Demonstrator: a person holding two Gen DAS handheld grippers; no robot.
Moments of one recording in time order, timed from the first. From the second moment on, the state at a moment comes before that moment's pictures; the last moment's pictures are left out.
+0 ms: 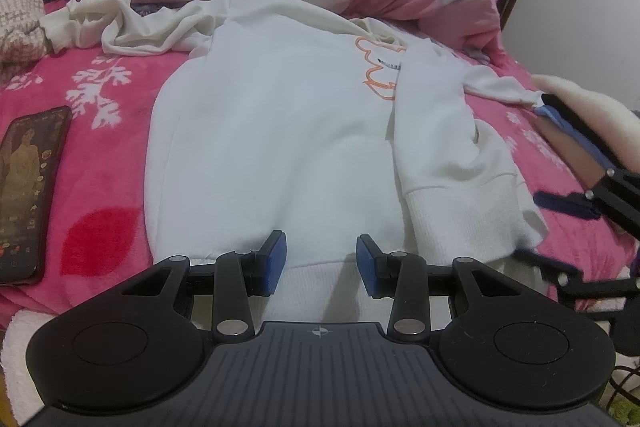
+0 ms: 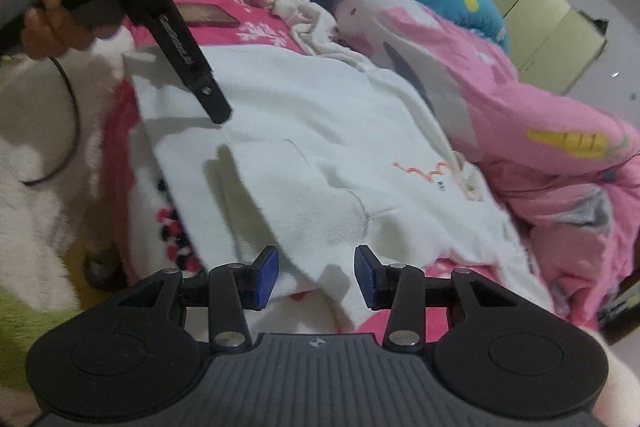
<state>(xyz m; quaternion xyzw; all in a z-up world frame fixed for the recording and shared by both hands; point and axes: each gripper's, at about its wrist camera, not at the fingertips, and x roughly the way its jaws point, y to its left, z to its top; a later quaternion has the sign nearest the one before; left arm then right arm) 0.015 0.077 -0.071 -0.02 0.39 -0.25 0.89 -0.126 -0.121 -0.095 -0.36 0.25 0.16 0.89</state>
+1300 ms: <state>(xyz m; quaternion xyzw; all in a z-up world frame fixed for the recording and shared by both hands) 0.013 0.062 -0.069 0.02 0.40 -0.24 0.88 -0.103 -0.276 -0.116 0.02 0.24 -0.17 0.96</state>
